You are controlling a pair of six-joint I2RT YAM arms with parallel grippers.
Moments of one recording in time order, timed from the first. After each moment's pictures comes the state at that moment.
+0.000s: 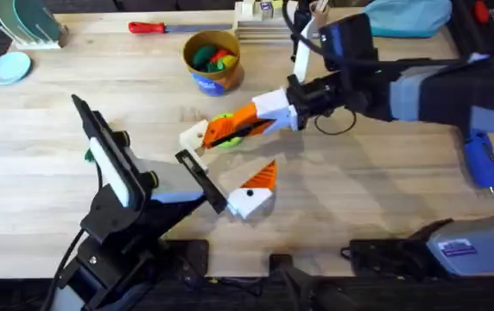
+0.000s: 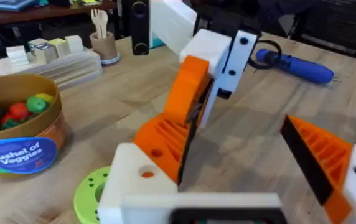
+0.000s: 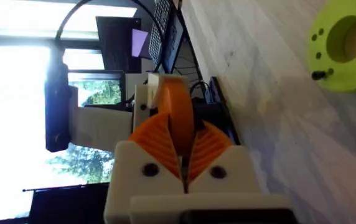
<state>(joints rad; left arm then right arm) -0.62 0.01 0.01 -0.06 0.27 -0.07 0.46 1.63 0.86 0.00 -1.27 0.67</state>
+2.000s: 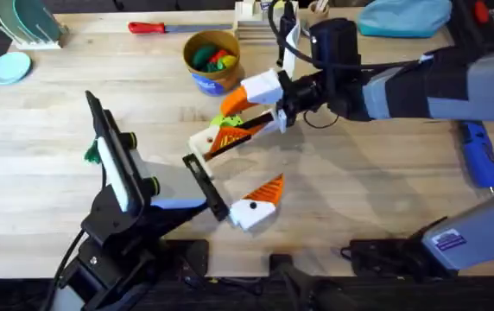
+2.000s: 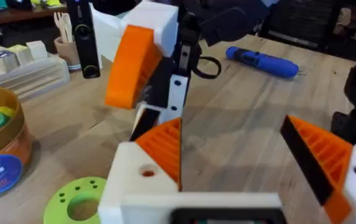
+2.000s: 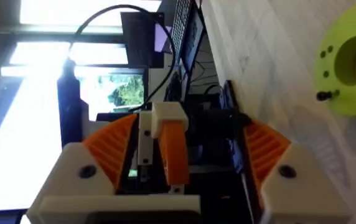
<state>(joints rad) -0.63 0.01 0.01 -0.05 0.37 -0.07 0.46 1.78 0.87 0.35 -1.38 0.92</state>
